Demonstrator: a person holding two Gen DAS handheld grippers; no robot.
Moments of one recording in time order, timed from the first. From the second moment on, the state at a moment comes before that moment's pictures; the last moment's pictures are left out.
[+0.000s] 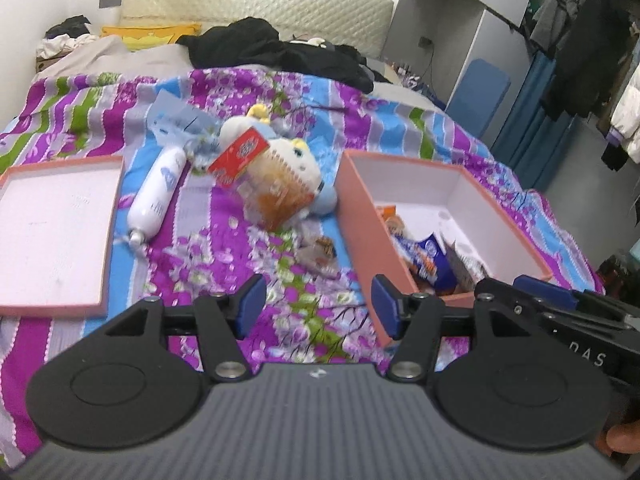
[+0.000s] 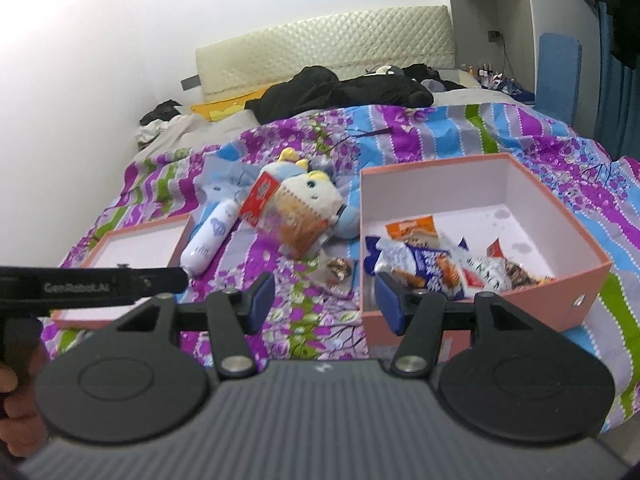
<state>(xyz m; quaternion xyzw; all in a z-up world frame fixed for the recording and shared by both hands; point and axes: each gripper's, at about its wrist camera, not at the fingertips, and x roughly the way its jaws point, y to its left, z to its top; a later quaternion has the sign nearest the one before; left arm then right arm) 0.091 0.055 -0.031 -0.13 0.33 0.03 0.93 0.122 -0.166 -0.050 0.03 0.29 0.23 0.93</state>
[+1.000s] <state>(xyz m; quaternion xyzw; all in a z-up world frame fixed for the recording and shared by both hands) 0.120 0.130 -0.129 -0.21 0.40 0.08 0.89 0.117 -0.088 -0.119 -0.07 0.29 0.26 0.92</state>
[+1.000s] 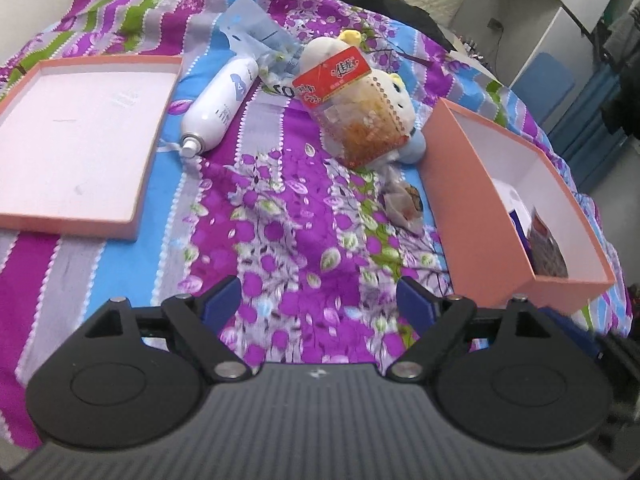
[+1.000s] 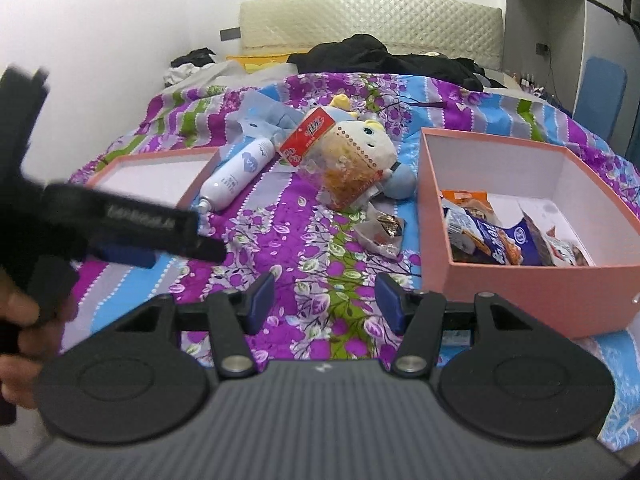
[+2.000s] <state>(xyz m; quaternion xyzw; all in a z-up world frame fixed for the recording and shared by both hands) 0.372 0.187 -0.207 -0.30 0.39 0.02 0.87 0.275 0.018 -0.214 -0.21 0.30 0.14 0.92</state>
